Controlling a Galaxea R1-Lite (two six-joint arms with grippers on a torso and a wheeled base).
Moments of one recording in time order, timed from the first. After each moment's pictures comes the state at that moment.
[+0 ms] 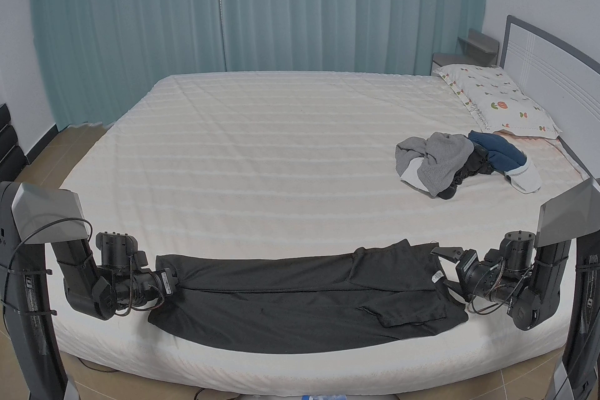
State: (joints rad) left arm 0.02 2.32 -0.52 -1.05 -0.23 -0.31; right arm 0.08 2.35 -0.33 -1.55 0.33 1.05
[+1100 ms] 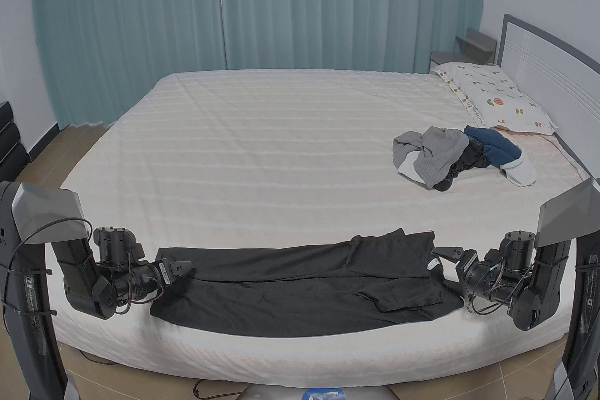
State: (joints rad) left arm 0.02 2.32 -0.53 -1.13 -0.21 -0.37; right arm 0.08 2.35 -0.33 -1.55 0.33 1.05
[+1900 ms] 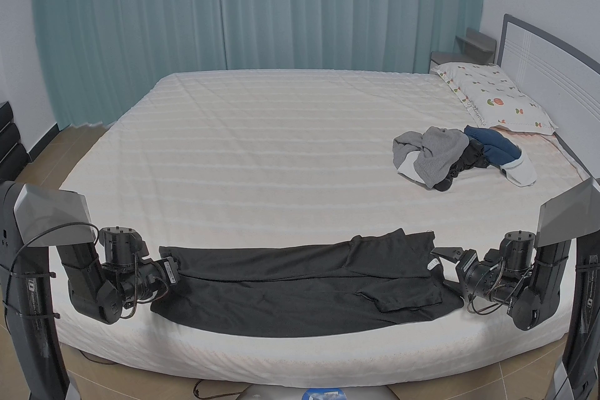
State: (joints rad) left arm -0.04 2.32 -0.51 -1.20 -0.10 -0.36; right arm 0.08 2.35 -0.33 -1.55 0.33 1.05
